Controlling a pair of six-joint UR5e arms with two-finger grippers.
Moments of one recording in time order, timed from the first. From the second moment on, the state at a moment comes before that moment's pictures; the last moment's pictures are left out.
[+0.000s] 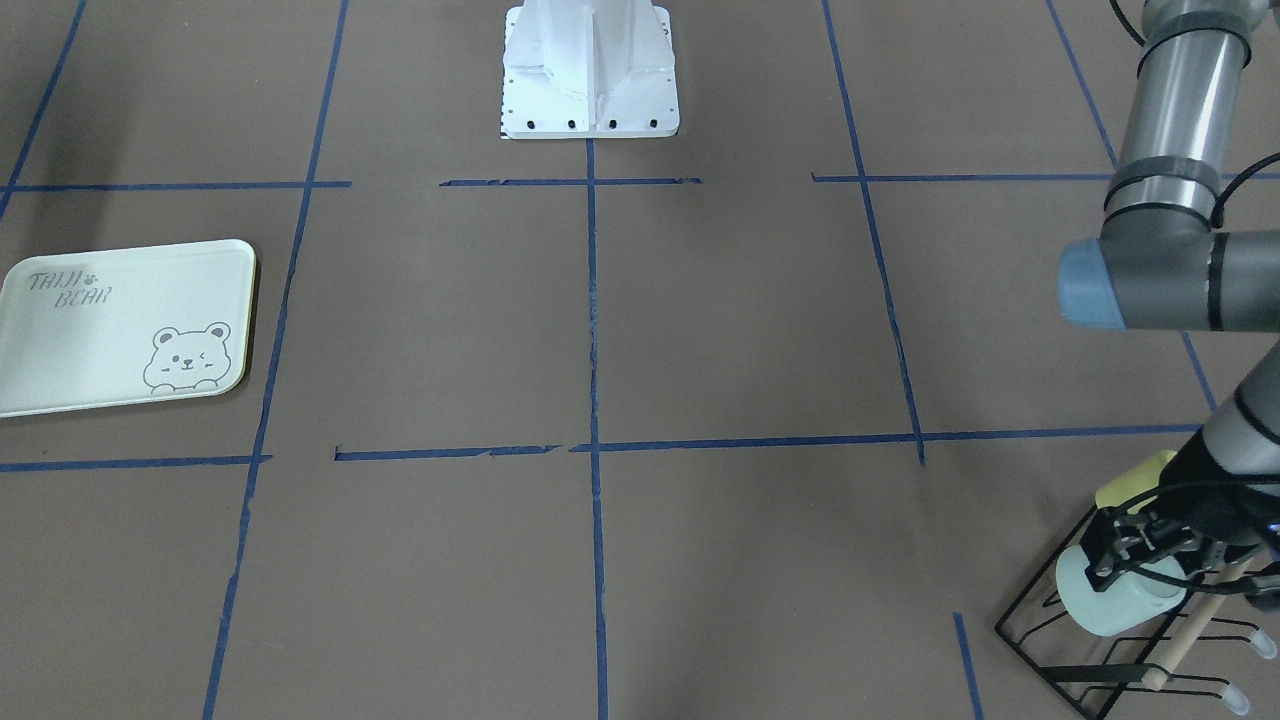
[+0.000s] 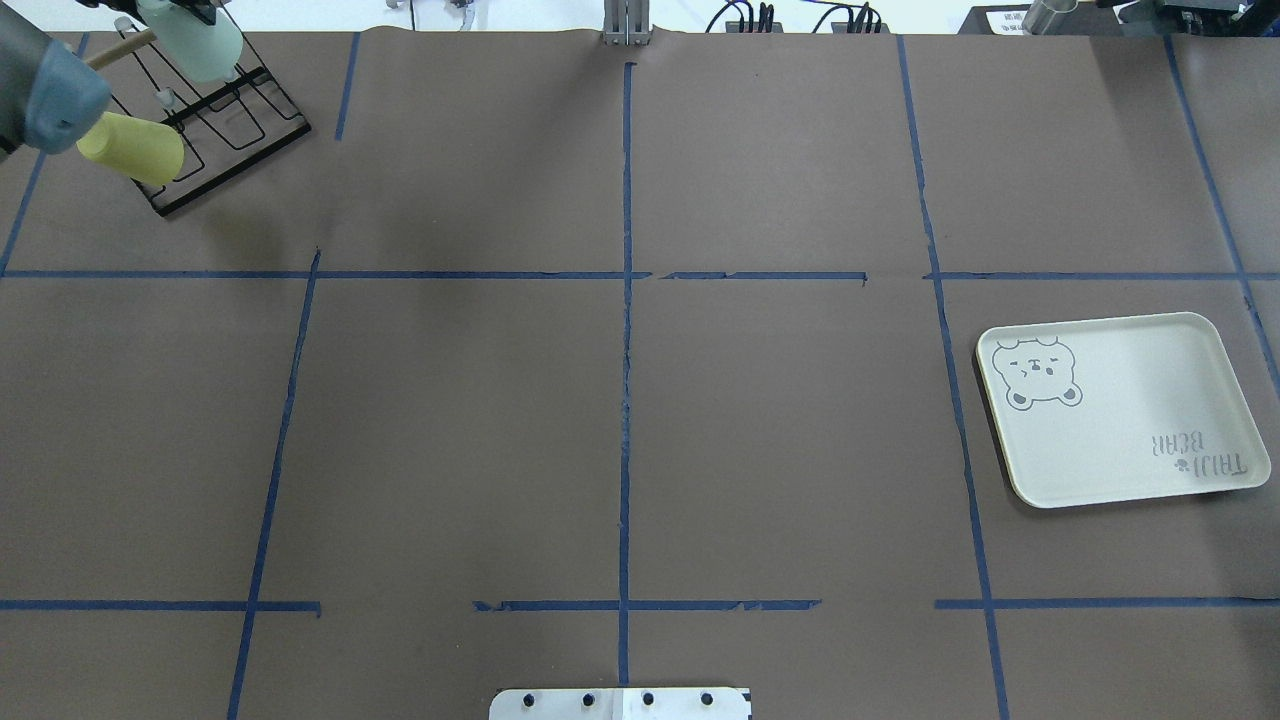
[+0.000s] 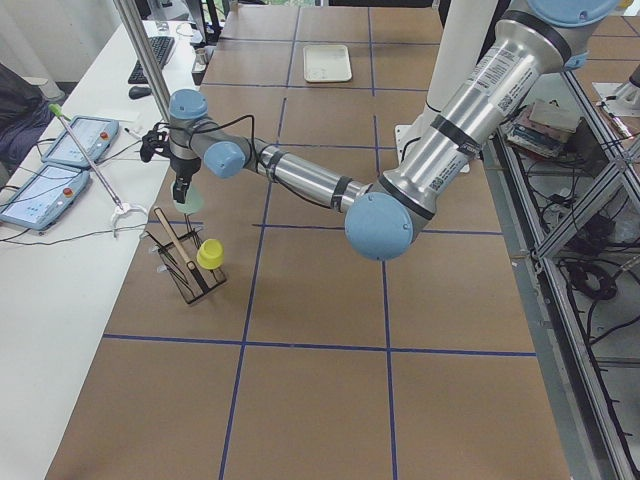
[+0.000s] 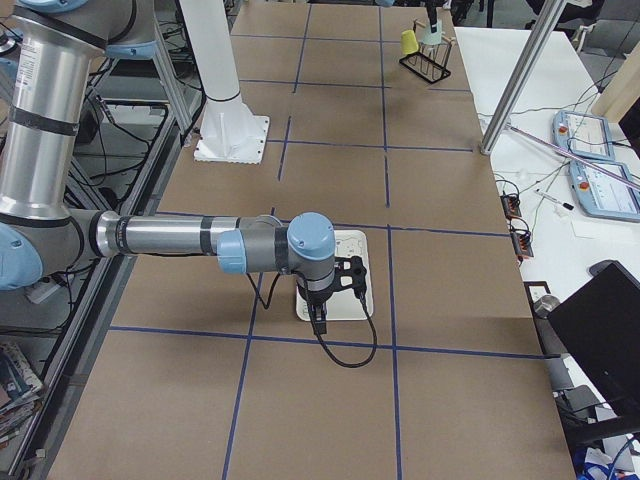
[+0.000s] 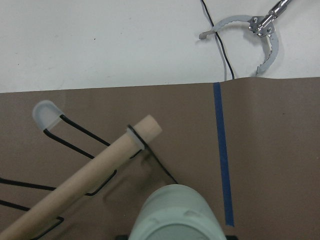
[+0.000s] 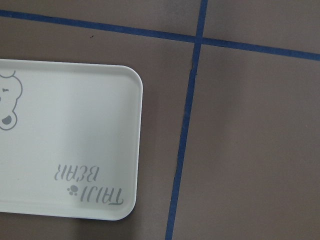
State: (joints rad) left arm -1.25 -2.18 -1.37 -1.90 -2.18 -0.72; right arm 1.53 -1.85 1.88 -1.50 2.34 -0.04
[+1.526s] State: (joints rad) left arm -0.95 -1.93 -1.60 -2.66 -2.13 -1.71; right arm 1.03 -1.70 1.85 -0.46 2.22 1.22
